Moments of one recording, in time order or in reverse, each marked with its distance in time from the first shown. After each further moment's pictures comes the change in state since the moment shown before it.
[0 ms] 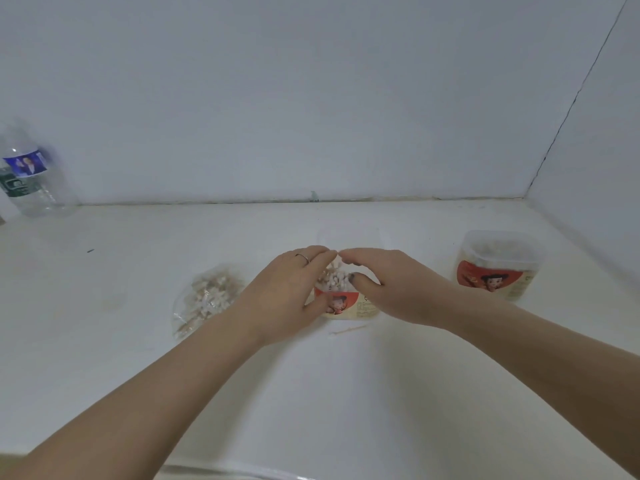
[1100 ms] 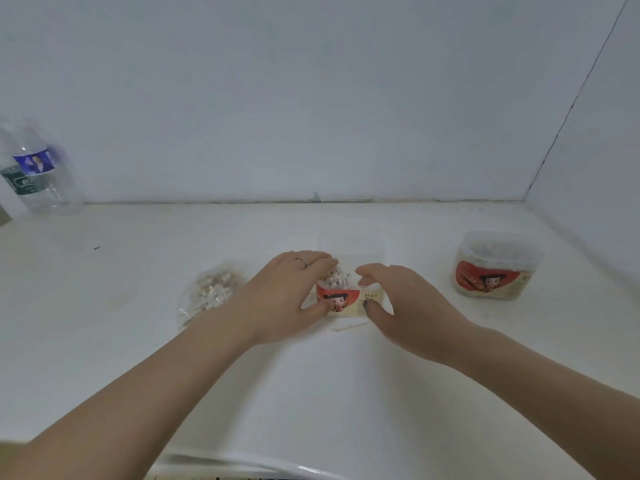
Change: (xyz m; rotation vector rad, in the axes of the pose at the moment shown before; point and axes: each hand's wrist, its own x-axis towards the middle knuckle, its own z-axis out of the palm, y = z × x) left_hand -0.013 0.004 -0.012 0.028 -0.059 -0.003; right_hand -0.033 0.012 0.023 -0.097 0.158 -0.019
